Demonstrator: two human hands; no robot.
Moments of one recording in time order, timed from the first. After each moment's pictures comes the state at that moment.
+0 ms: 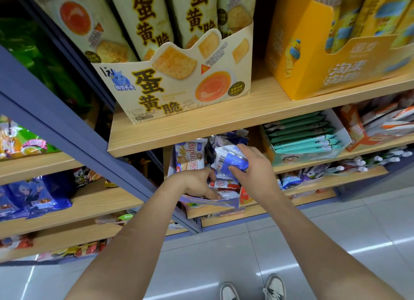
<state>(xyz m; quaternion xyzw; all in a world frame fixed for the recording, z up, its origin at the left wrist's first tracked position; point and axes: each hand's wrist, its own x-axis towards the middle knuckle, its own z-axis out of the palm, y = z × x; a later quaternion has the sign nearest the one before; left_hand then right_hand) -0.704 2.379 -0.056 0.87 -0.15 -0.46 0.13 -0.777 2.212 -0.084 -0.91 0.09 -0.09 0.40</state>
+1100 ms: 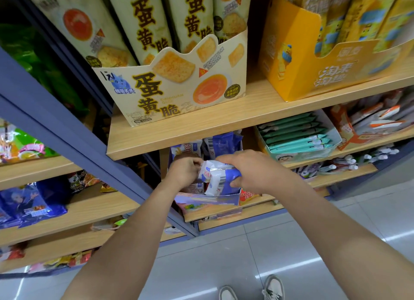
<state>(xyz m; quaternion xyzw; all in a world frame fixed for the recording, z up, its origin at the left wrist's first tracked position) -0.688 2.389 -0.077 0.91 -0.07 -0.23 0.33 -0.775 2.204 -0.019 -0.98 -0.09 0.13 0.14</state>
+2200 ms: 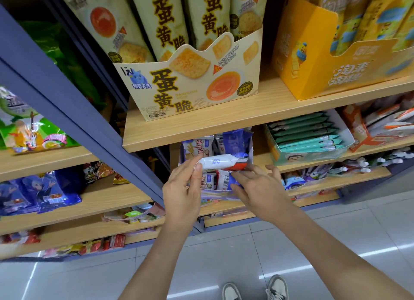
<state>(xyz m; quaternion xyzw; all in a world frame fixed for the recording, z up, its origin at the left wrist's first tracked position) -0.790 2.412 -0.051 0.85 -0.09 0.14 0.49 -0.817 2.222 -0.079 -0.99 -0.04 0.00 0.11</state>
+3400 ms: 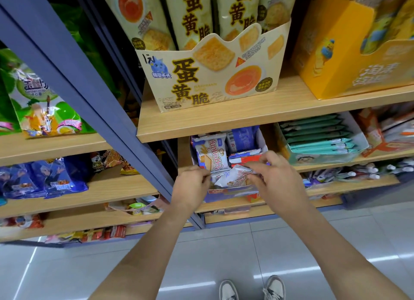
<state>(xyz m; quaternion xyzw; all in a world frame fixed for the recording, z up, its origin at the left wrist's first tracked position) -0.750 2.430 -0.091 0.97 -0.15 -0.03 0.21 -0.819 2.224 -0.053 -0.97 -0.01 -0.12 0.21</state>
